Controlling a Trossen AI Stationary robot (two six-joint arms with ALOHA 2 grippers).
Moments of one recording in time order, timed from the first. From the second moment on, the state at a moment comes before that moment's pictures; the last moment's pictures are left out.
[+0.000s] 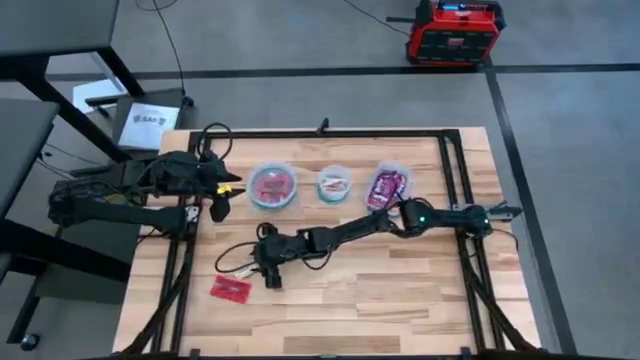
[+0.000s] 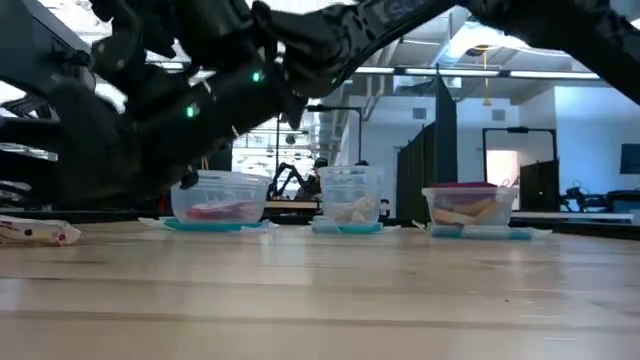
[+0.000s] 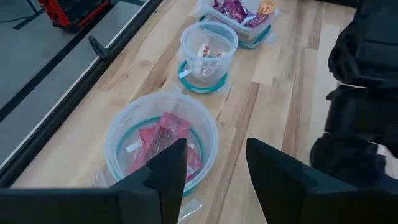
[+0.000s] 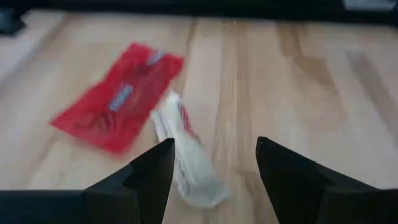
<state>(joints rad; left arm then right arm) 0.11 0.69 0.93 -0.77 -0.24 -0.14 0.17 2.61 2.02 0.05 0.02 0.03</state>
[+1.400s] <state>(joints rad) 0.11 0.69 0.93 -0.78 -0.25 -0.14 -0.10 1.81 1.67 -0.99 0.29 0.09</state>
